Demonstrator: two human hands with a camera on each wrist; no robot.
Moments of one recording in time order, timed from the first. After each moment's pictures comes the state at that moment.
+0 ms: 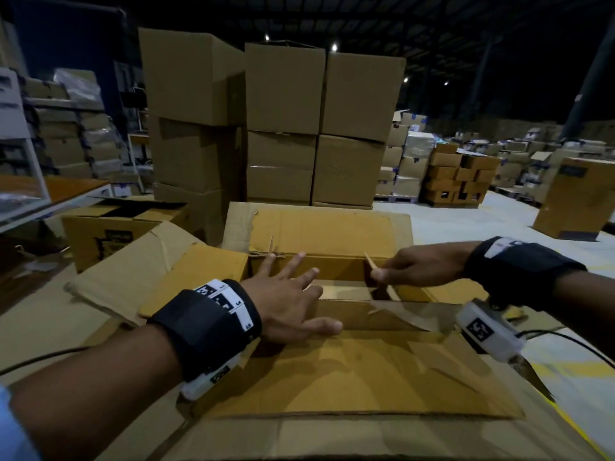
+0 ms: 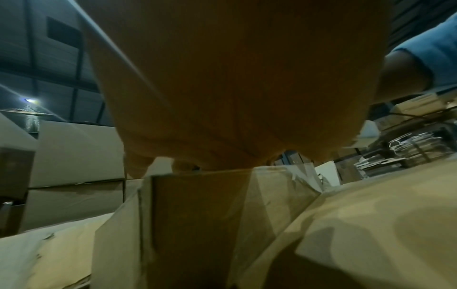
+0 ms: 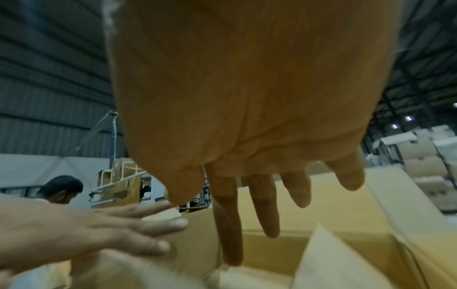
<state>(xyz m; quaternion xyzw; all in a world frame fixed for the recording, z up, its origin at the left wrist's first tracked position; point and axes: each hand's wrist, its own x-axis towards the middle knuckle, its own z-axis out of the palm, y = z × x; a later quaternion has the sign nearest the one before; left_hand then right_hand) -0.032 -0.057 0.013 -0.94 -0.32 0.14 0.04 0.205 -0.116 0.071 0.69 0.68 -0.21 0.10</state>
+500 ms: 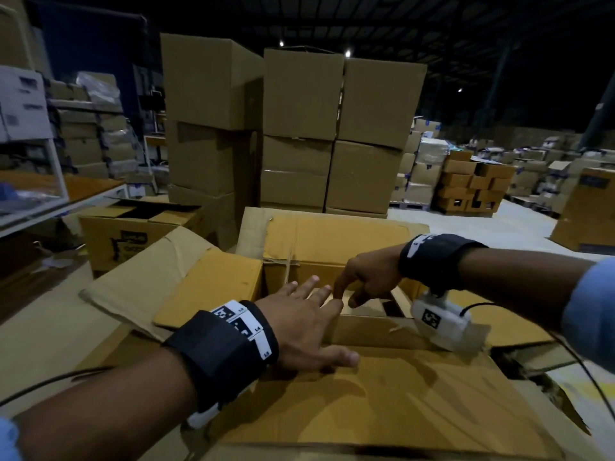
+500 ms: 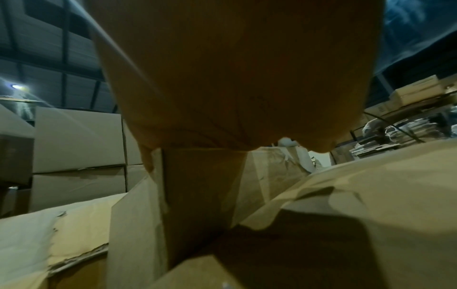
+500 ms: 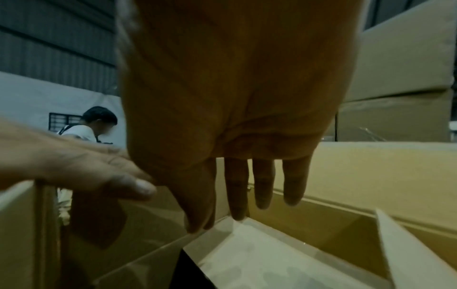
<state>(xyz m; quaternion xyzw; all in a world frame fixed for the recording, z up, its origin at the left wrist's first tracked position) -0.038 -0.057 0.000 -0.94 -0.32 0.12 0.01 0.153 -0.030 0.051 0.57 0.78 -0.15 0.21</state>
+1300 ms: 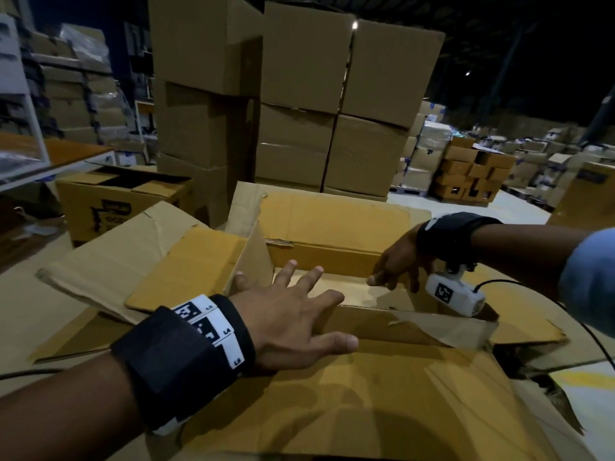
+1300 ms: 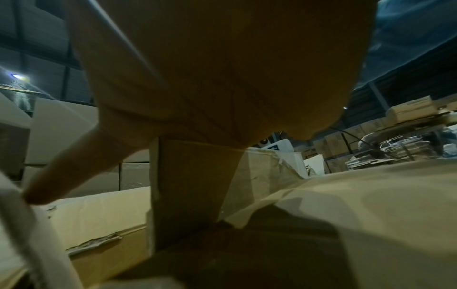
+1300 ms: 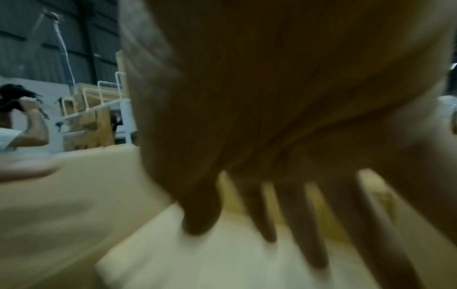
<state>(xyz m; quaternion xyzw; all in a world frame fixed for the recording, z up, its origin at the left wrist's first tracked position) -0.042 -0.061 0.000 -0.92 -0.36 0.12 -0.06 0.214 0.010 0.034 0.75 0.52 -0.27 0.30</state>
